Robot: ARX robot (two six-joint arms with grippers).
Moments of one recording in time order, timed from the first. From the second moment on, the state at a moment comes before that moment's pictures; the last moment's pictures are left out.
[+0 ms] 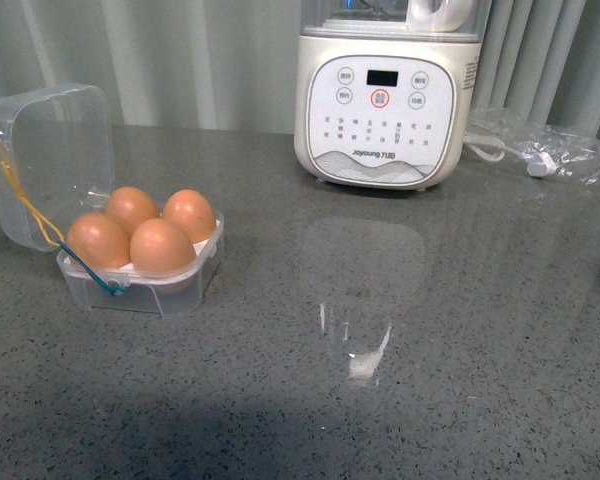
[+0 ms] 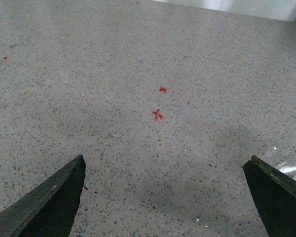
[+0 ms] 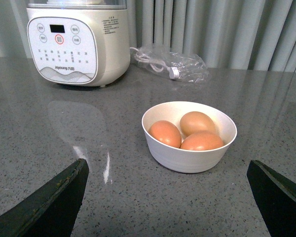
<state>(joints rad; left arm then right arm) 0.13 1.48 0.86 0.33 0.09 -0.01 0.00 0.00 0.01 0.00 0.00 -0.01</state>
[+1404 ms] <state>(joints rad) -0.01 0.70 0.43 0.28 -0.01 -0.01 0.00 0.00 0.01 0.00 0.00 -0.01</state>
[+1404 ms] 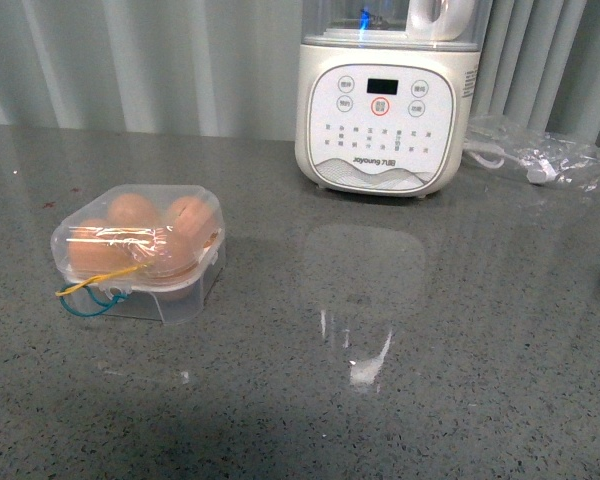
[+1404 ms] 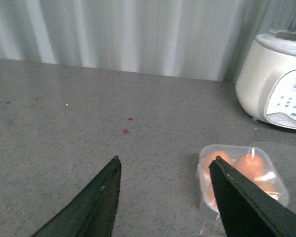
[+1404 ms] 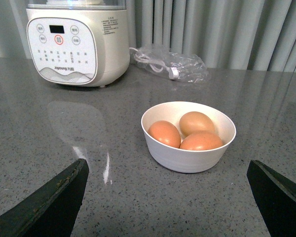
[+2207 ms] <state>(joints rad) 0.00 0.38 0.08 0.30 0.00 0.00 0.00 0.00 0.01 0.00 0.00 -0.01</state>
